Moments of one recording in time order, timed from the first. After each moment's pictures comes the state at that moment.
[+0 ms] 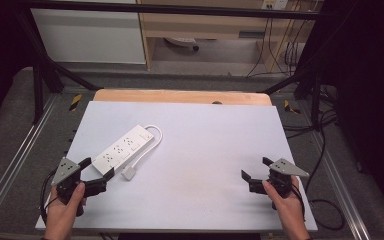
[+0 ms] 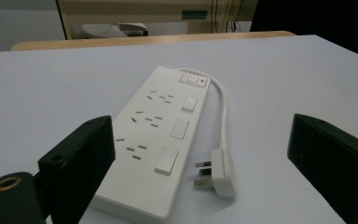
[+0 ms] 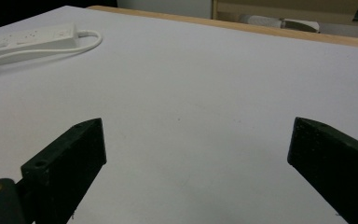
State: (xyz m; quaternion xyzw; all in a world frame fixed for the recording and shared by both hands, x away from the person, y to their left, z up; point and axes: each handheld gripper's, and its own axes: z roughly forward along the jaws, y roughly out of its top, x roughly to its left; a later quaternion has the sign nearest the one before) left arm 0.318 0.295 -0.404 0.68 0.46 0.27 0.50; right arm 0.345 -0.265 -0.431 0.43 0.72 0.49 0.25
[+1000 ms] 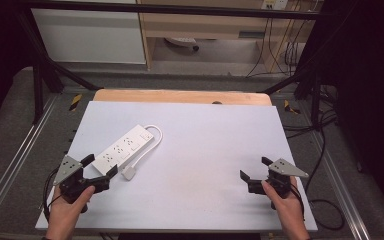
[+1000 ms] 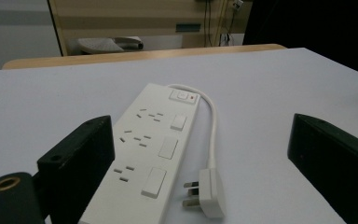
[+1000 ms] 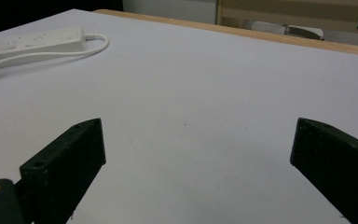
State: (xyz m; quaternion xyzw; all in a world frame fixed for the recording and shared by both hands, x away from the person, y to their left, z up) left arm 0.320 0.286 -0.397 0.68 0.45 0.27 0.52; right arm 0.344 -0.261 -0.429 0.42 0.72 0.50 0.25
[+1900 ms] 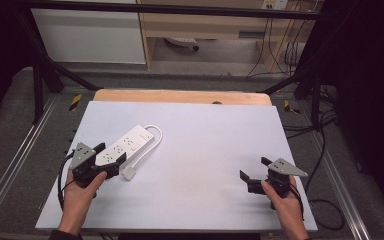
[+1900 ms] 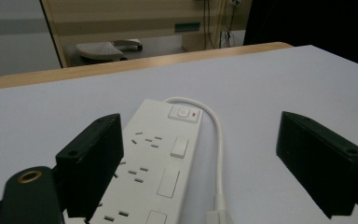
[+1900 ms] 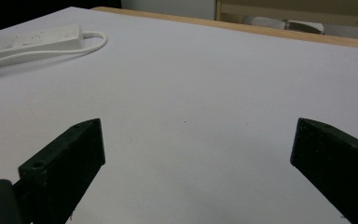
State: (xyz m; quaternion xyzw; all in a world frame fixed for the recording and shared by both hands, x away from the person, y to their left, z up) left arm 0.357 0.267 -0.395 0.69 0.43 0.28 0.51; right arm 0.345 -0.261 -0.431 0.42 0.72 0.50 0.25
